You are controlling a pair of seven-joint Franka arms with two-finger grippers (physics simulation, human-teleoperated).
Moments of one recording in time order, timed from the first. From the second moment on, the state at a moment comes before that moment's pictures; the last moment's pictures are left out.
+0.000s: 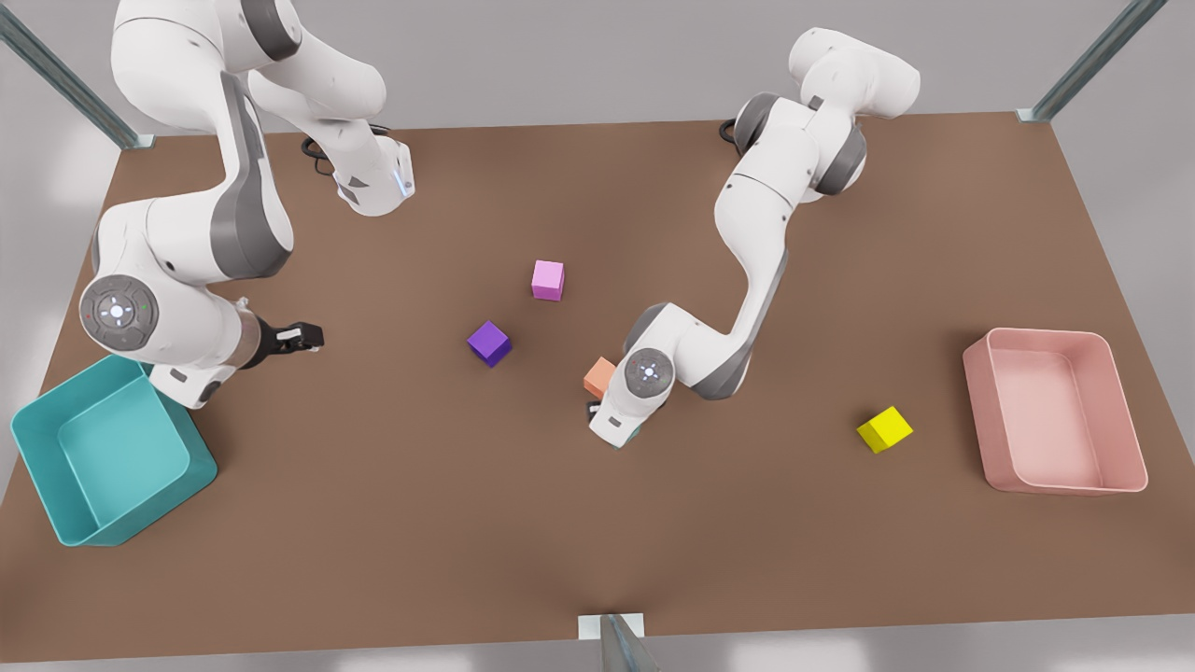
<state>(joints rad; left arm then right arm) -0.61 1.01 -0.04 -0.95 -0.10 1.93 -0.77 -0.11 0.31 0.27 -1.33 -0.08 1.37 -0.04</state>
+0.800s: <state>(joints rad) -0.39 0.69 -0.04 -0.95 -0.10 1.62 -0.78 -0.12 0.31 0.27 -1.31 -0.09 1.38 -0.04</state>
